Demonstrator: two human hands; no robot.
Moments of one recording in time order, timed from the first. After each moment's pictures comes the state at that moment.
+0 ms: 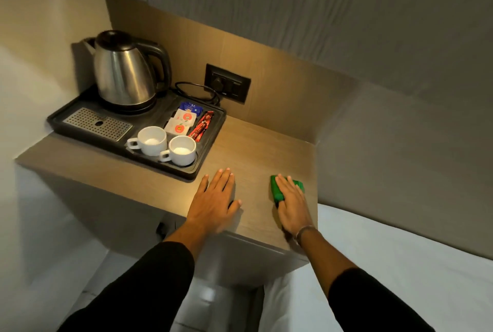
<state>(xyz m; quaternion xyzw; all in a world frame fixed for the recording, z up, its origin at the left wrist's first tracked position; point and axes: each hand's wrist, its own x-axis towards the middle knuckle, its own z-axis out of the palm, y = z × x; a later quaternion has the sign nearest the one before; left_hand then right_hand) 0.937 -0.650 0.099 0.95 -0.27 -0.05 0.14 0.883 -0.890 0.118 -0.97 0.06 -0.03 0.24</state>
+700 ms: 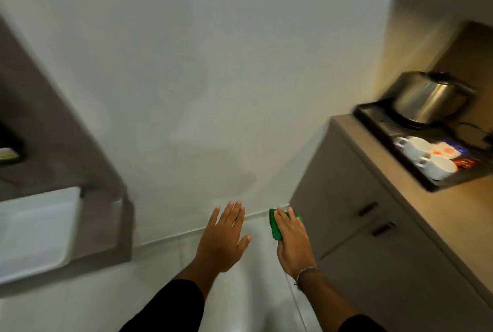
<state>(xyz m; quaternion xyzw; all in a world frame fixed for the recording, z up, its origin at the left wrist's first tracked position) 0.433 -0.332 0.055 0.97 0.22 -0.01 0.10 0.577 -0.503 0.074 -0.87 -0.43 0.08 0.24</state>
